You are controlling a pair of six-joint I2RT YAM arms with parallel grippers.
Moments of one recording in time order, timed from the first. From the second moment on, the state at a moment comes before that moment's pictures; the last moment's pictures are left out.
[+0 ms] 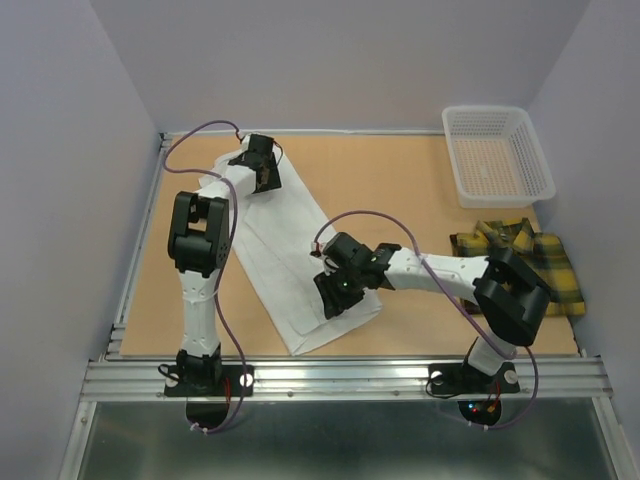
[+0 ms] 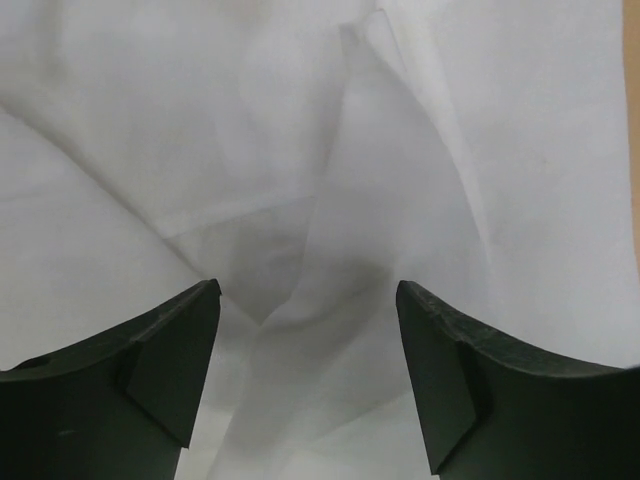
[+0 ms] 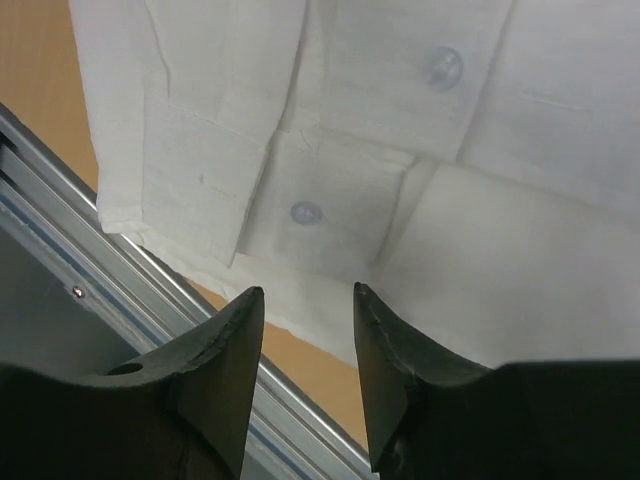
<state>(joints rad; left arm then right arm) -0.24 2.21 1.70 -0.37 -0.33 -0.38 0.96 1.69 1.05 -0.46 -0.29 0.39</state>
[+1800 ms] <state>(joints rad) -0.31 1.76 1.28 -0.31 -0.25 -0.39 0.92 1.67 1.11 -0.34 -0.13 0.51</state>
